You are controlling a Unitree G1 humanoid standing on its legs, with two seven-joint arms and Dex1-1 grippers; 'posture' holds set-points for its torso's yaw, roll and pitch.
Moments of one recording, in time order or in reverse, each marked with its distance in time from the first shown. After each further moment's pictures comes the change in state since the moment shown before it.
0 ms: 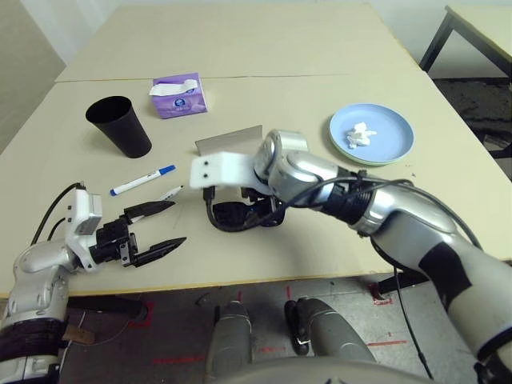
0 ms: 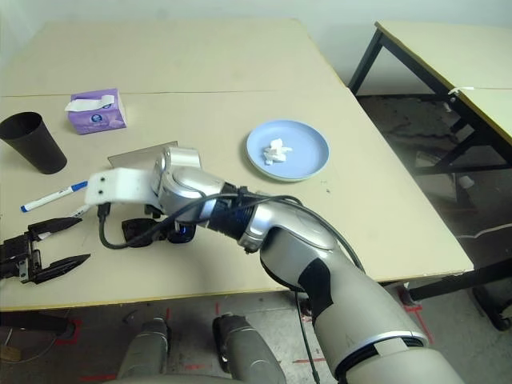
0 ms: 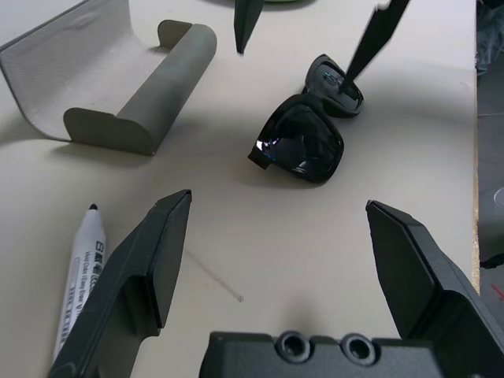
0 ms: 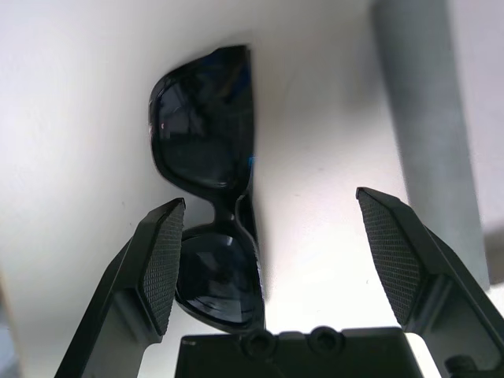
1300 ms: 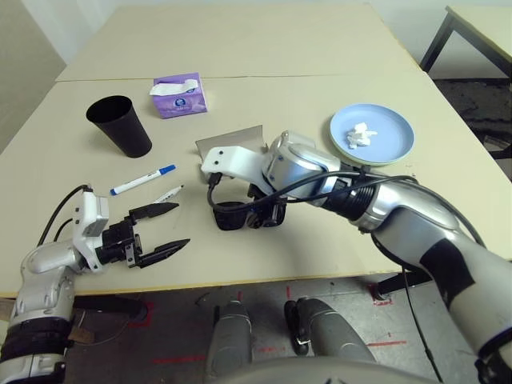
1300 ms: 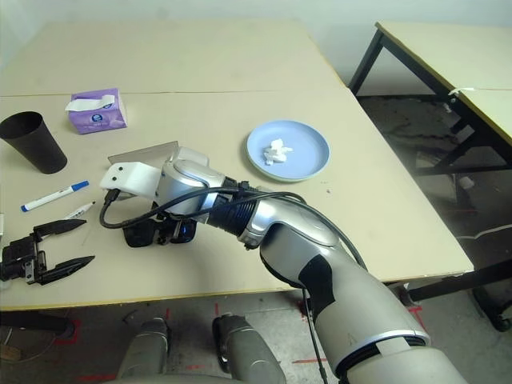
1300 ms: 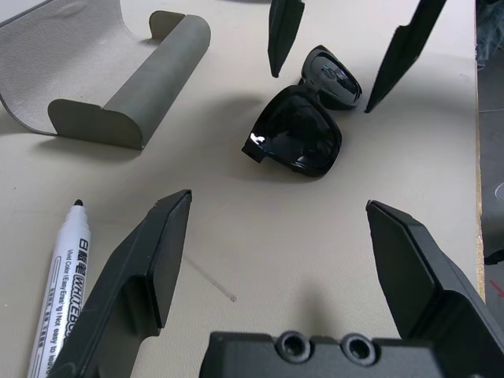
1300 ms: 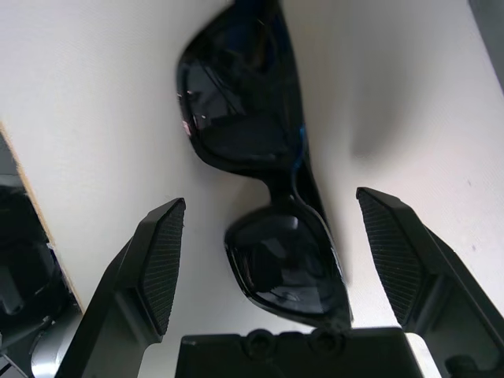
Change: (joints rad) left arm -0.004 -0.017 -0.015 0.022 0.020 -0.029 -0.001; right arm 0.029 -0.005 0.049 -0.065 0.231 0.224 -0.173
